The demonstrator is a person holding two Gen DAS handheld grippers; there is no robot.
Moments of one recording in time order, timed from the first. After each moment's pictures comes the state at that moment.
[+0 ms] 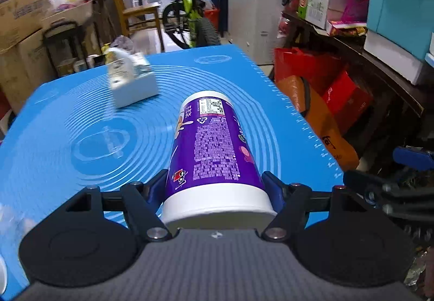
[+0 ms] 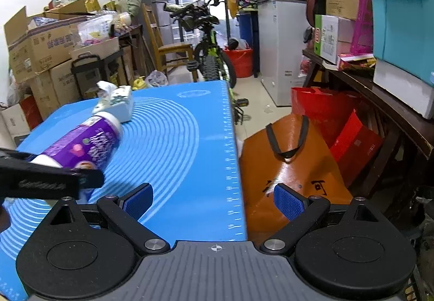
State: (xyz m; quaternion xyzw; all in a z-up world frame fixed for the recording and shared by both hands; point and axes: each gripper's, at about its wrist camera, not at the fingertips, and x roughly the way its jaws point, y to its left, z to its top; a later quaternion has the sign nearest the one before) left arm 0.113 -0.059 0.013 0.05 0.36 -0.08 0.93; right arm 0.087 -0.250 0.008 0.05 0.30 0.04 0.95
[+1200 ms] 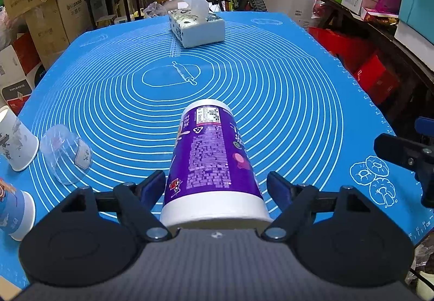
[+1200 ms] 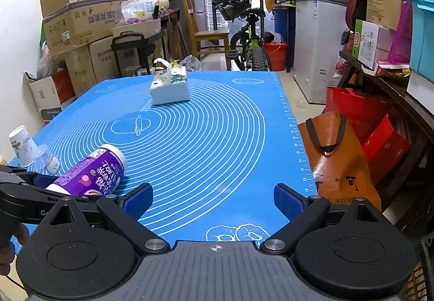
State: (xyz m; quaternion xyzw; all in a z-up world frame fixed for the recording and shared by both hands) left arm 0.076 0.028 -0.020 0.03 0.41 -0.03 0.91; right arm 0.057 -0.168 0.019 0.01 0.32 0.09 0.94
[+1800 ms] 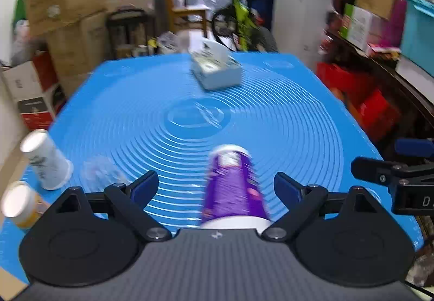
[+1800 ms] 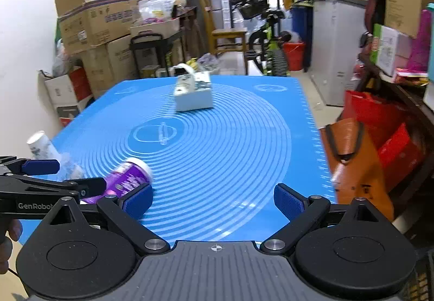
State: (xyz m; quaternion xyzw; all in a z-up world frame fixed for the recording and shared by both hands) left arm 0.057 0.053 0.029 0.01 0.34 0.00 0.94; right arm 0.072 -0.145 0.048 0.01 0.33 0.14 0.93
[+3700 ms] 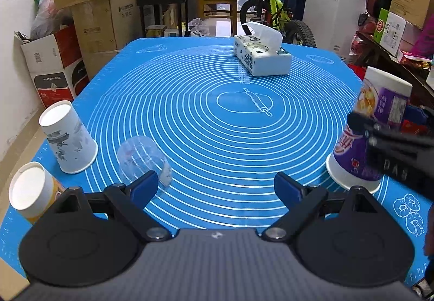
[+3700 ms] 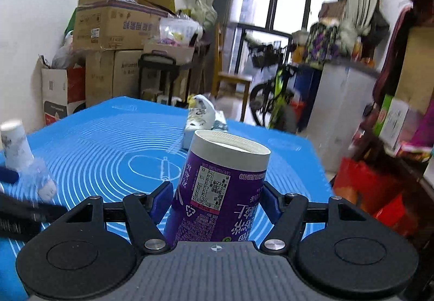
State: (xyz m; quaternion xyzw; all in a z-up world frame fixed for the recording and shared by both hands) left arm 0.075 0.109 0.001 -0.01 0.36 0.03 0.93; right arm 0.099 -0.064 0.014 -0.11 0.21 0.11 0.97
